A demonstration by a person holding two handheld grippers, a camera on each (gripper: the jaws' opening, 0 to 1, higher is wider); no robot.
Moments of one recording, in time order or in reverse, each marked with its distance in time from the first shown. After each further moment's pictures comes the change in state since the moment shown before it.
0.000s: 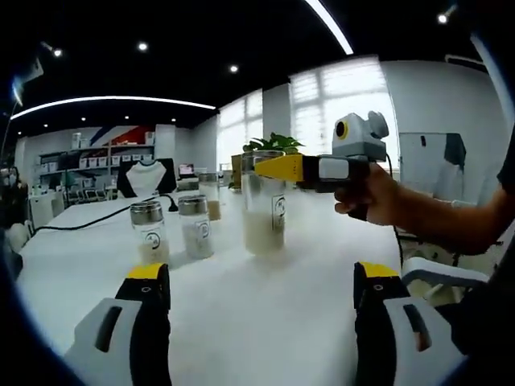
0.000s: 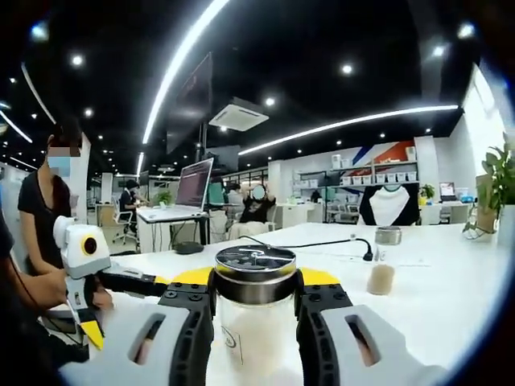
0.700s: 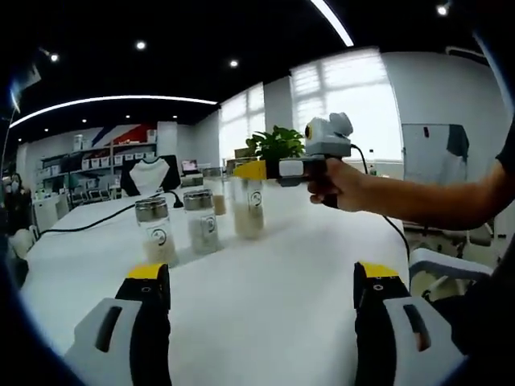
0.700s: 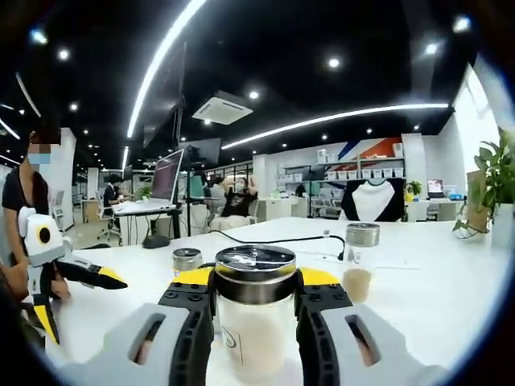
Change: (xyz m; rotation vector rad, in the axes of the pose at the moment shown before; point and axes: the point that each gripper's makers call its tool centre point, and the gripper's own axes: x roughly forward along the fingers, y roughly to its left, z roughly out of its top) left arm 0.000 0.005 -0.005 0.031 0.036 0.019; right arm 0.031 -0.068 -0.015 -0.007 0.039 -0.072
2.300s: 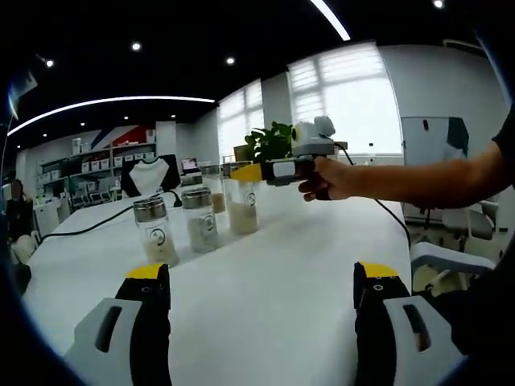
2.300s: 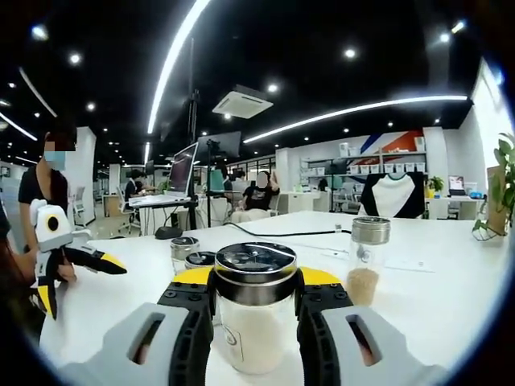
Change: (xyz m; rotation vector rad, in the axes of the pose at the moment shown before) left arm 0.002 -0.001 -0.003 0.021 0.020 0.005; right arm 0.004 -0.008 -0.010 0.005 0.026 0.153
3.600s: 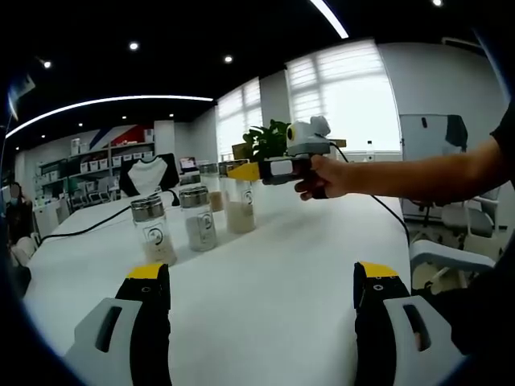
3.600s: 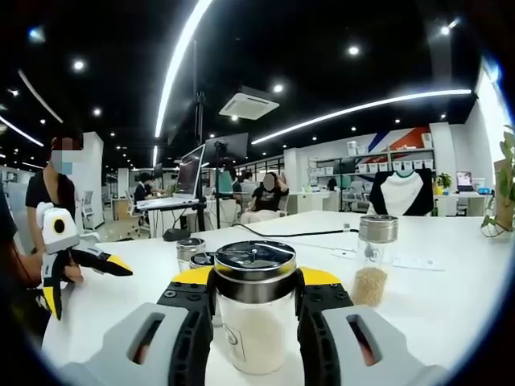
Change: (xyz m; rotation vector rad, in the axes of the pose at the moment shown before) left arm 0.001 -0.002 -0.001 0.009 0.012 -0.006; right arm 0.001 0.005 -0.001 0.019 -0.007 0.050
